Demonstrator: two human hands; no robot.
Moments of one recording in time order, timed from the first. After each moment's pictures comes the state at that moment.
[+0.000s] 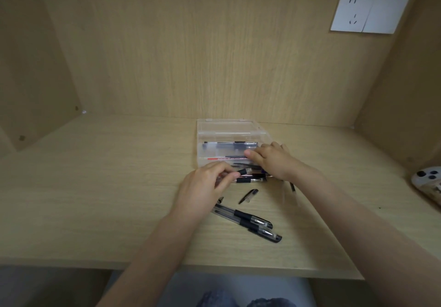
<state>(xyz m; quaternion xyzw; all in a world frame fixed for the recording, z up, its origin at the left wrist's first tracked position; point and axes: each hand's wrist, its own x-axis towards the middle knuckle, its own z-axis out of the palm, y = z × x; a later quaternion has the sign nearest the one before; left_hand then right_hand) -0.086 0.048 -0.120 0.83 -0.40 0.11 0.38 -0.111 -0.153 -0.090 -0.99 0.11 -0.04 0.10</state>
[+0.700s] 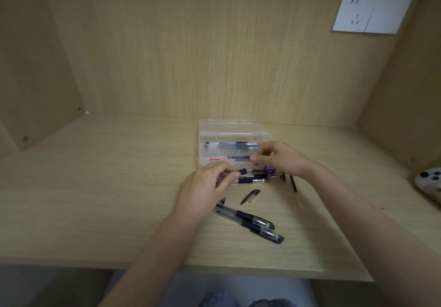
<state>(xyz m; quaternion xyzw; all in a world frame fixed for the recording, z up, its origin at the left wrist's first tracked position) -0.085 0.048 -0.120 0.83 -0.39 0.10 0.39 -0.122 -0.162 -0.080 -0.94 0.08 -0.05 0.32</state>
